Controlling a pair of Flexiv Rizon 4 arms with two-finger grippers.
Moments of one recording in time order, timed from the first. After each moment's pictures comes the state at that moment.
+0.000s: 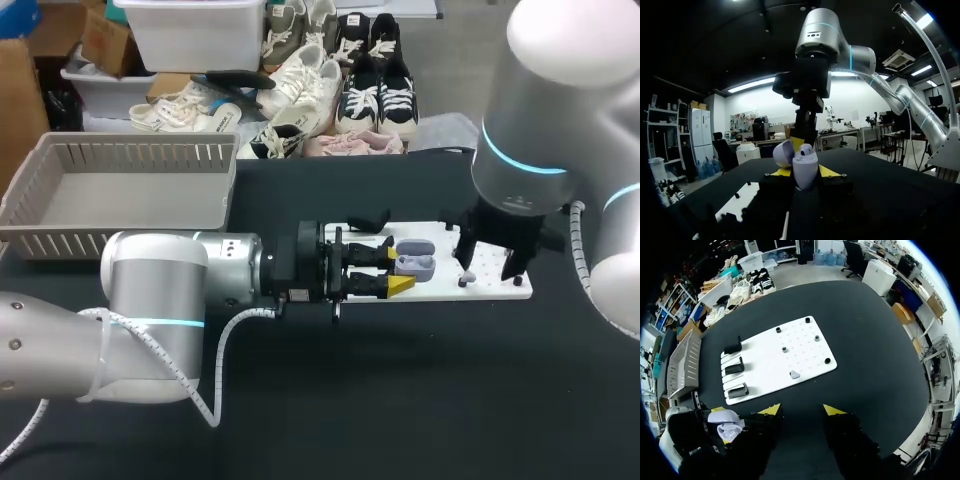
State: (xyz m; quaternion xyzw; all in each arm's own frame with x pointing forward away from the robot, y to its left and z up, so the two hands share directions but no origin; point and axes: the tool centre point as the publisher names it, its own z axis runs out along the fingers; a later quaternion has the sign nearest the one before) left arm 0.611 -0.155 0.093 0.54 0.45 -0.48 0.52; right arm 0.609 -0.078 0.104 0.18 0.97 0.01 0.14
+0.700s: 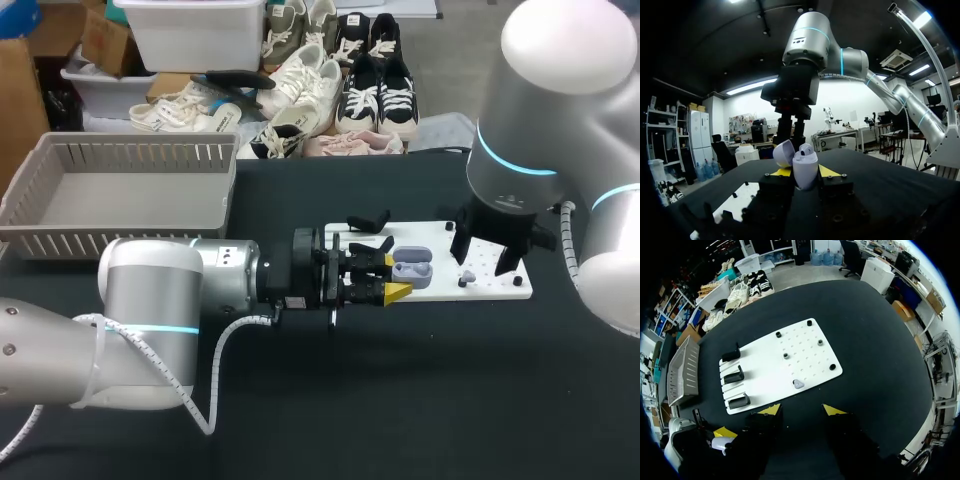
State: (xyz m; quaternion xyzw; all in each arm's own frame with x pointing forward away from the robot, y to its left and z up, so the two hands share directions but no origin) left arm 0.601 -0.150 0.089 0.54 0.44 -0.49 0.53; right arm 0.629 -0.075 0.095 0.19 0.97 0.01 0.15
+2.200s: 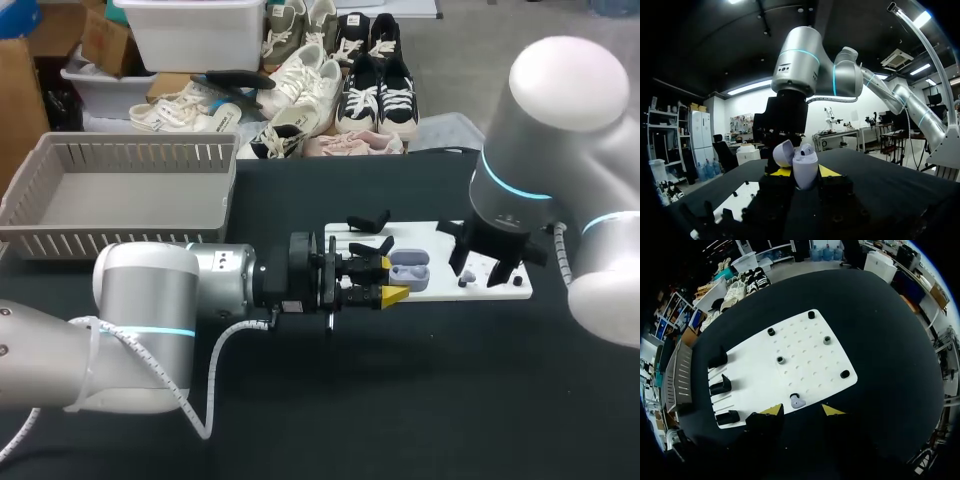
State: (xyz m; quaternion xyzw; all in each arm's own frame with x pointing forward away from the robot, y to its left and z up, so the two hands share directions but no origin) left arm 0.597 -0.146 0.089 0.54 0.44 -0.48 0.53; right arm 0.655 -0.082 0.041 0.20 0.97 0.04 0.14
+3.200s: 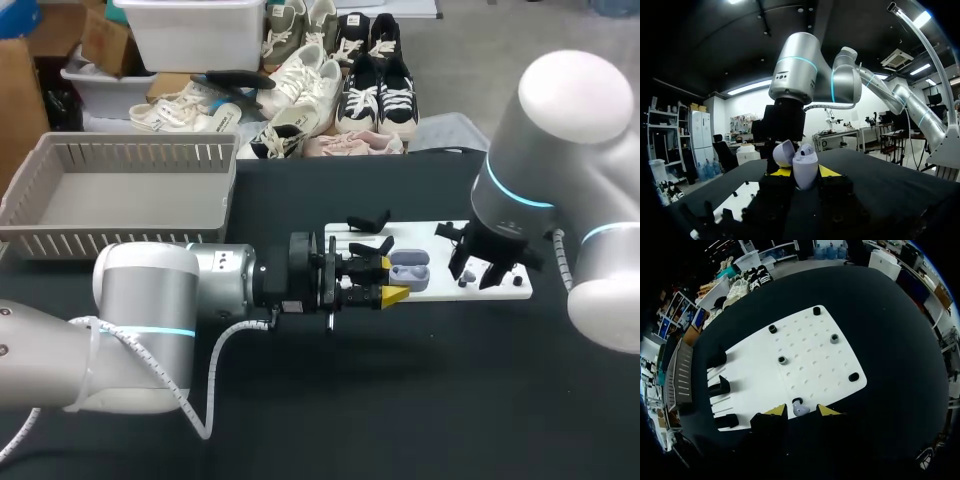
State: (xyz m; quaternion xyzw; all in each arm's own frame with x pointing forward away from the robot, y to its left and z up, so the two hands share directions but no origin) left arm 0.597 -0.147 0.089 0.54 0.44 -0.48 0.53; right arm 0.663 -0.079 0.026 0.19 0.97 0.06 0.14
